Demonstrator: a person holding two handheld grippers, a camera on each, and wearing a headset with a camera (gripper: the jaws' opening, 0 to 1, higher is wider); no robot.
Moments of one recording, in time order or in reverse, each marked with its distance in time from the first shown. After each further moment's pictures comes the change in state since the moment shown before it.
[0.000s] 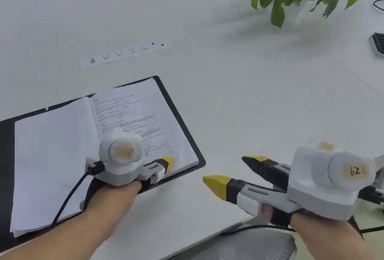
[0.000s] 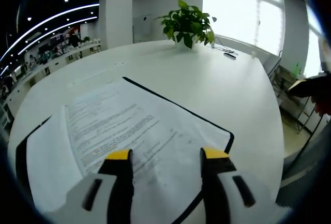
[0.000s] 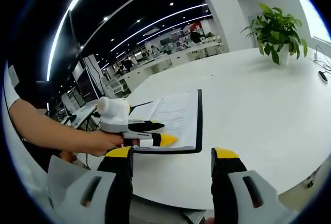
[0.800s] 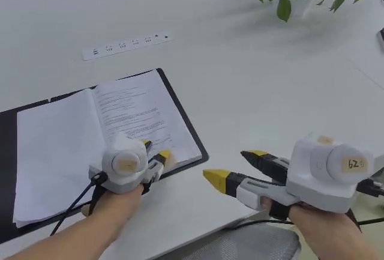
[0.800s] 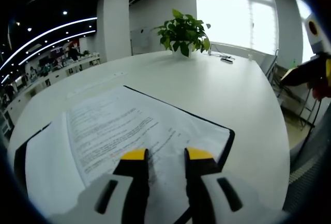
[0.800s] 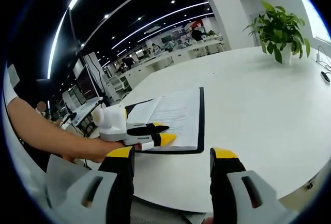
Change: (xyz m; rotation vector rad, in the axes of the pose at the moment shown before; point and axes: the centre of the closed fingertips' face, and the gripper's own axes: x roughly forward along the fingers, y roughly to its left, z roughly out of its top) left arm -0.001 0.000 -0.003 0.028 -0.109 -0.007; right arm 0.013 0.001 -0.002 -0.009 0.027 0.015
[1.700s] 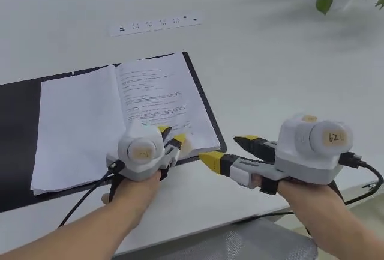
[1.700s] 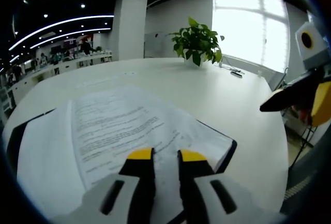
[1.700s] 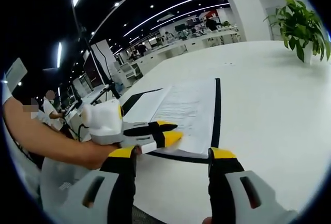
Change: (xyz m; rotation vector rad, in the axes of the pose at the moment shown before) left arm 0.003 0.005 0.002 -0.129 -0.057 0.053; right arm 0.056 0.002 -0.004 -0.049 0.105 0.110
